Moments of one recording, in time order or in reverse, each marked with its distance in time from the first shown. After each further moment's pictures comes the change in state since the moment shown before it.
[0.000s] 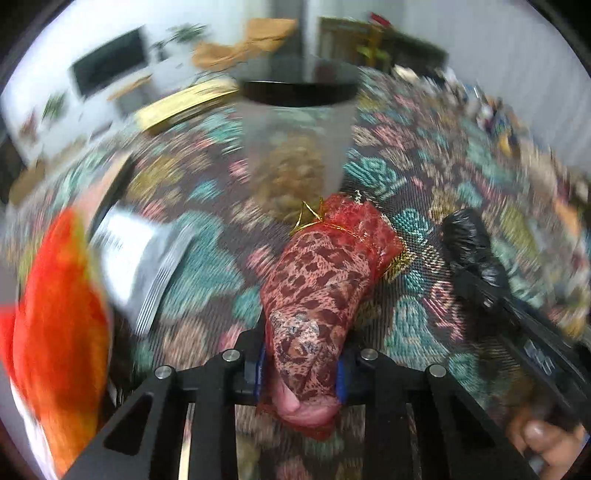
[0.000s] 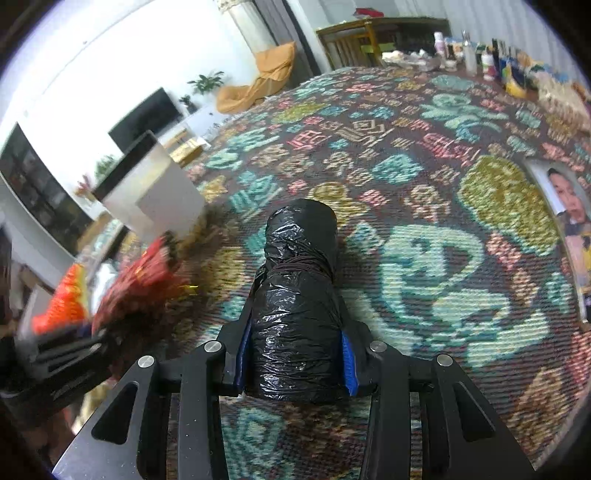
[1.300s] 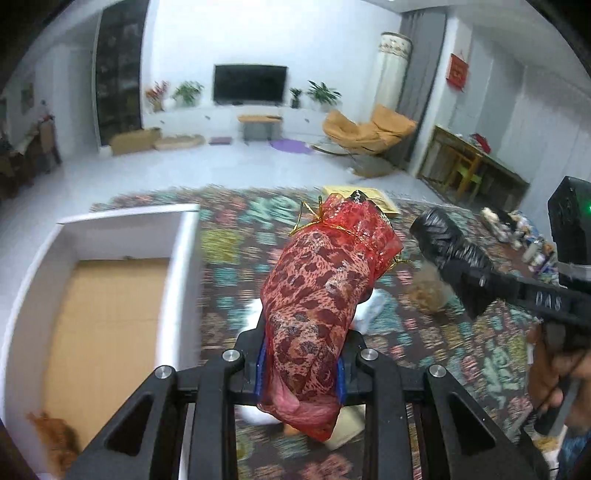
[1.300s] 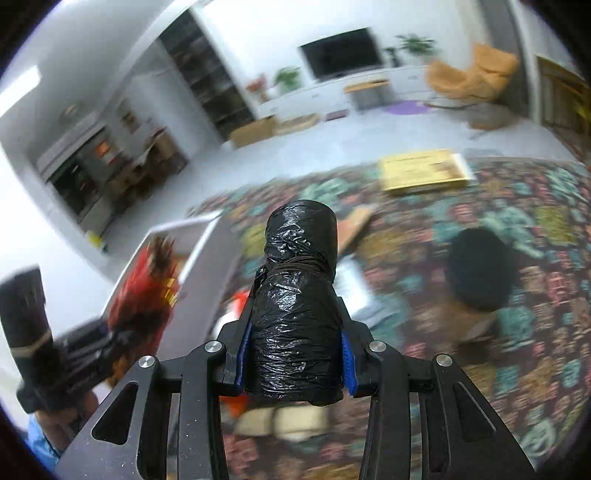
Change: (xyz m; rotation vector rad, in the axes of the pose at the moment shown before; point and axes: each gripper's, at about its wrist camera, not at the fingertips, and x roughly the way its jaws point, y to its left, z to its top) left arm -0.229 0.150 -0.065 -0.363 -0.317 0.235; right arm -0.049 0.273 0.034 -0.585 0.286 0.486
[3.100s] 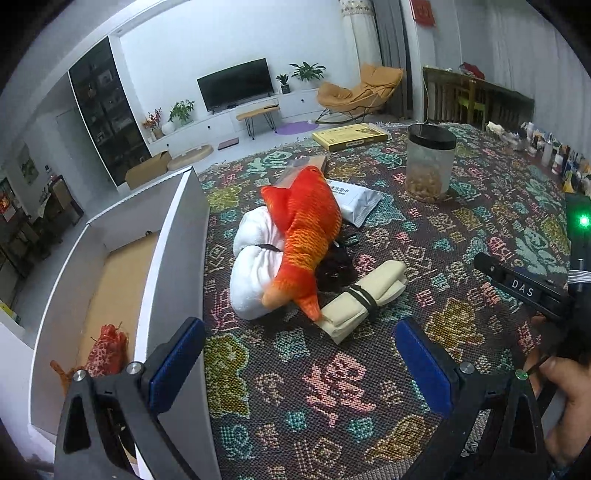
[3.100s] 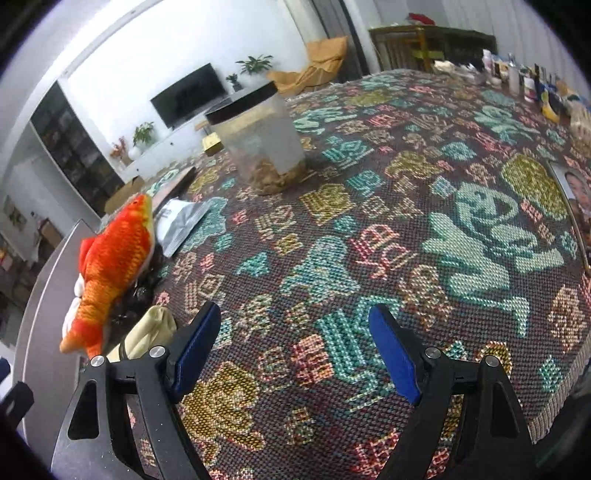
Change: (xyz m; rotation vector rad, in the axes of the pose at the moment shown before) left arm -0.015 -0.083 -0.131 0.256 0.065 0.185; right arm -0.022 -0.105 -0.190 0.413 -0.218 -0.471
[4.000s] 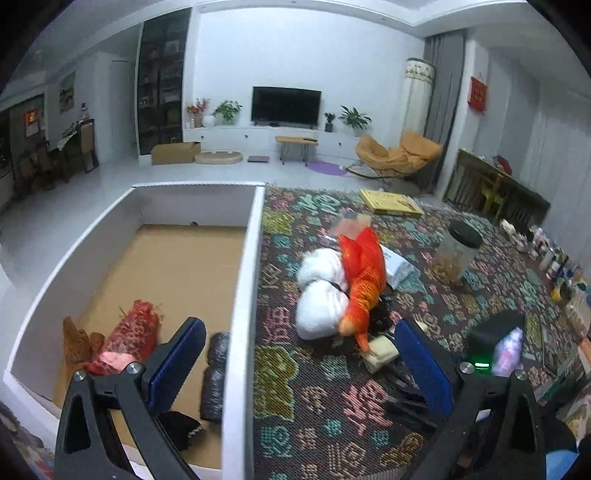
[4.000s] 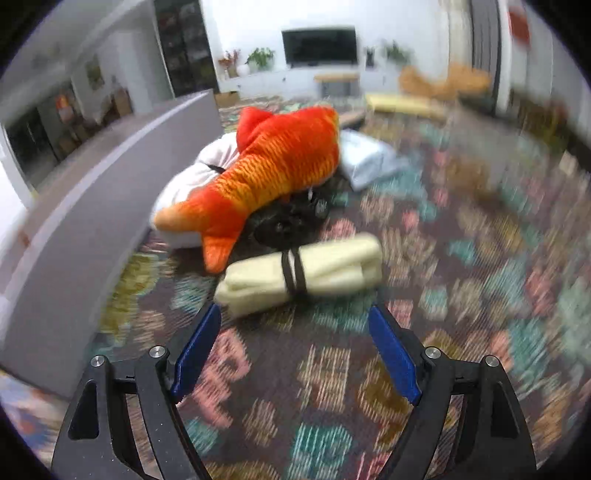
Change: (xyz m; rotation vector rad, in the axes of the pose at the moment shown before) left arm -0.049 0.111 -0.018 -0.322 -0.140 -0.084; right arm 0.007 0.177 -0.079 -0.623 0.049 0.067
